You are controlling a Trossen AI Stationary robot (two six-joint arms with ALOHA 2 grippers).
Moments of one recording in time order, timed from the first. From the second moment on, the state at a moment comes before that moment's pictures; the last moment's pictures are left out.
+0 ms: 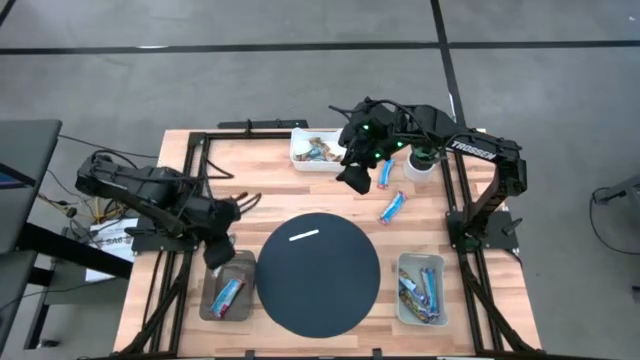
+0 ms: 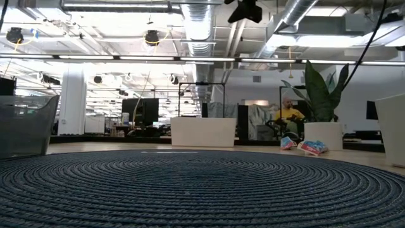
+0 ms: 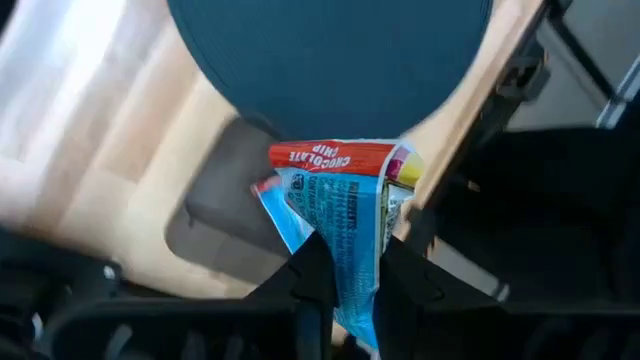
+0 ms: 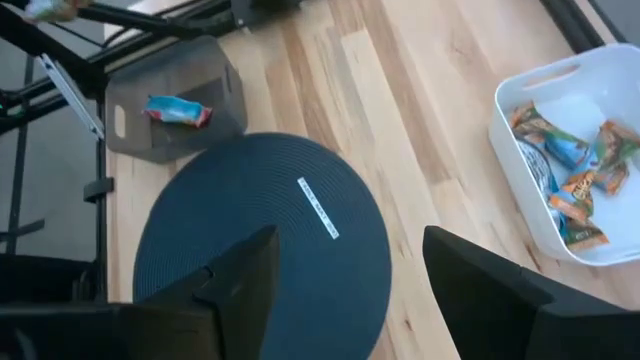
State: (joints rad) left arm -0.34 1.24 1.50 -1.44 0.15 -0.95; right arm -0.23 1.67 1.90 -1.13 -0.23 0.12
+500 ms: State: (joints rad) left arm -0.41 1.30 1.50 -1.53 0.20 -0.98; right arm -0.23 1.67 1.90 -1.19 -0.23 0.10
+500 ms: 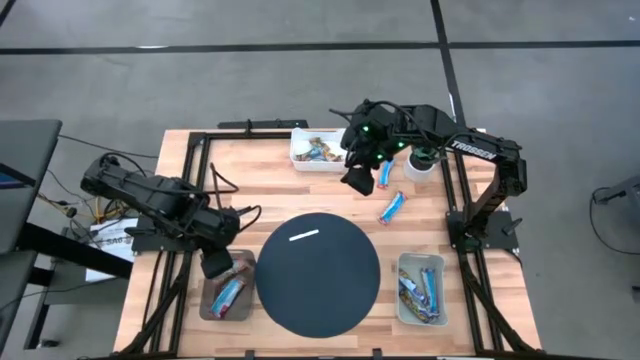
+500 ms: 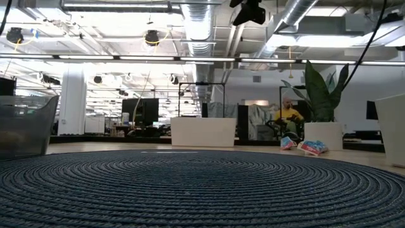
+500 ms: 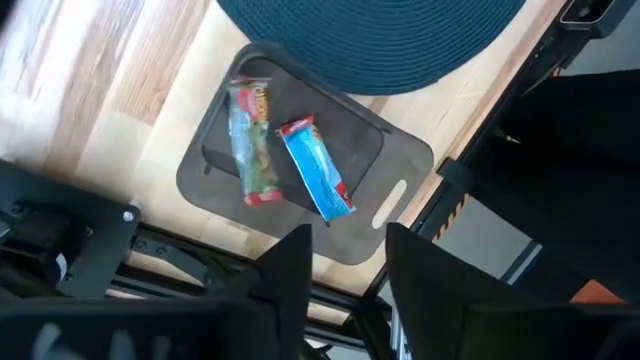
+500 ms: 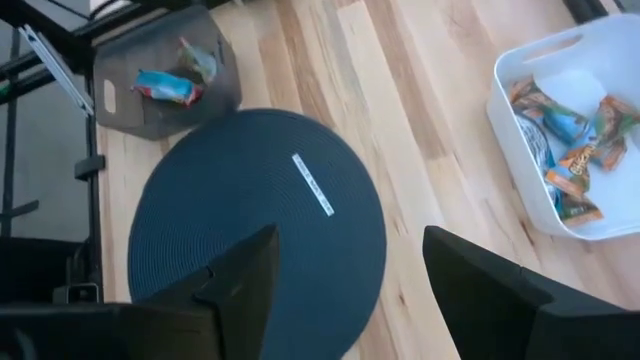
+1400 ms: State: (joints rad) left arm -0.28 1.15 1.50 -1.24 -0.40 -0.80; right arm -0.32 1.67 1.37 -1.27 -0.16 0.27
